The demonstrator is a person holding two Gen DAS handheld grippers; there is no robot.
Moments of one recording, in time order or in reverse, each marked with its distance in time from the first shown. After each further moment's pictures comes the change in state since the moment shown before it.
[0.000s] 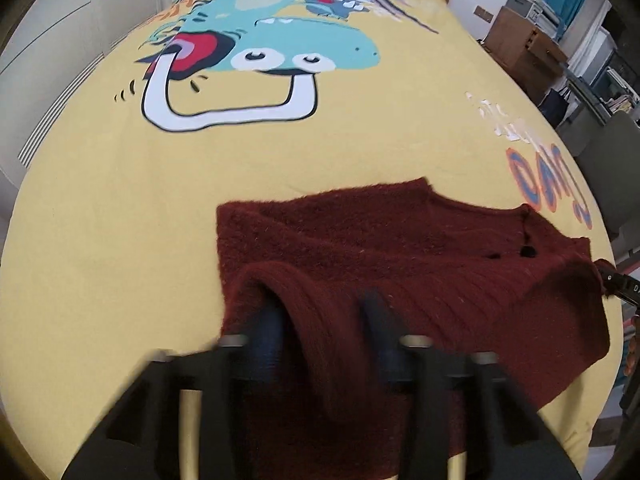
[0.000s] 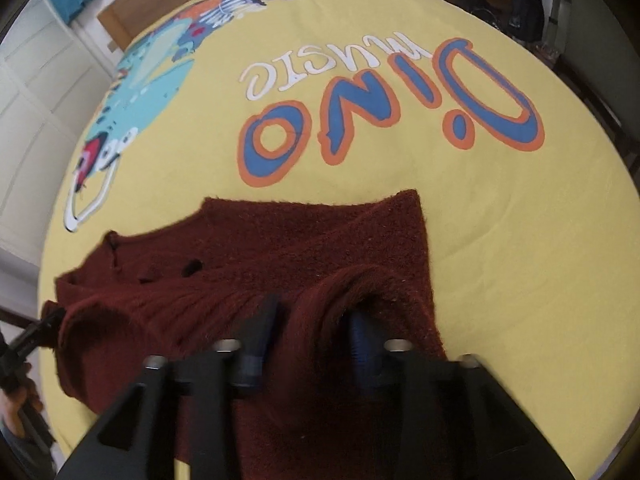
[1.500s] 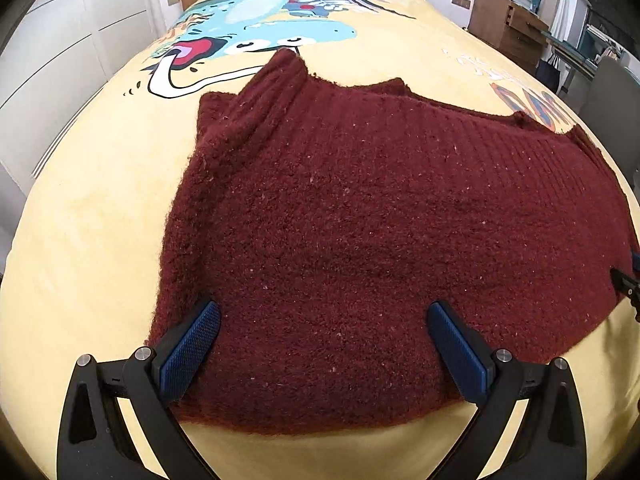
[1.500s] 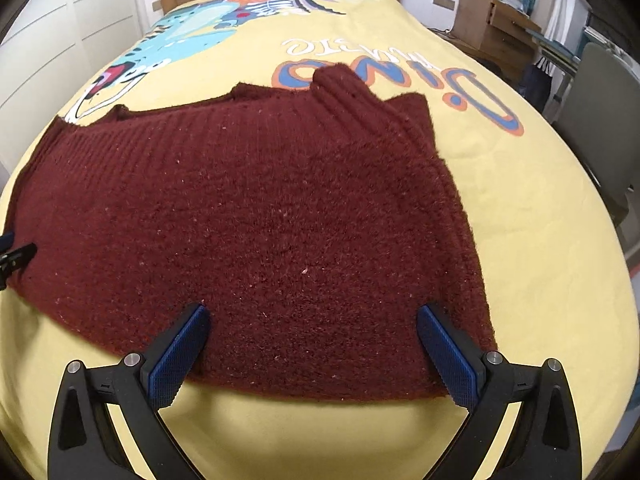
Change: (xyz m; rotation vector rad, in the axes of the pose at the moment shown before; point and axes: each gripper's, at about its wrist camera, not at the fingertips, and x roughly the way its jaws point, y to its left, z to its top) left arm 0.028 -0.023 -0.098 0.116 -0.099 0.096; right arm 0.011 0.014 -0.133 -0.268 -0.146 -0.168
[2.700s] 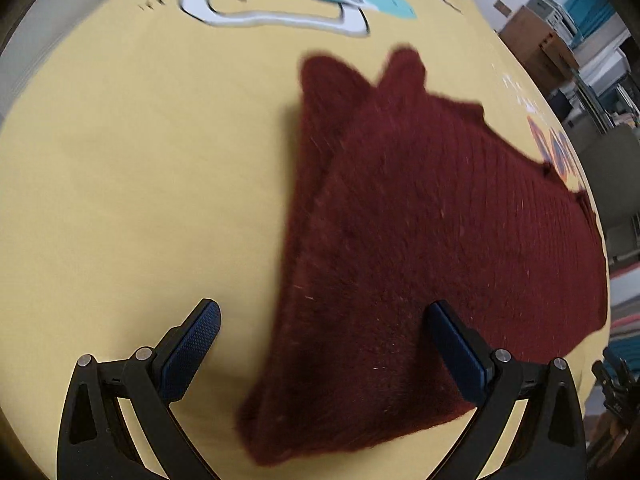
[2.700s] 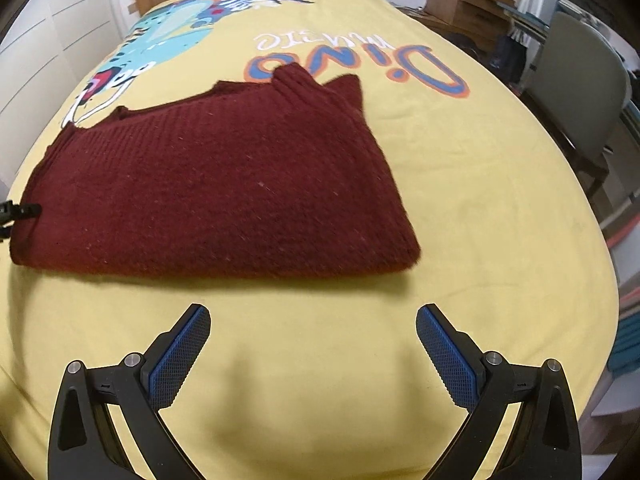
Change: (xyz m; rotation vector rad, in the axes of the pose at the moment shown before) left arm 0.016 0.078 0.030 -0.200 0.234 -0.186; right arm -0.067 -0.026 -0.032 0.079 0.086 -0.039
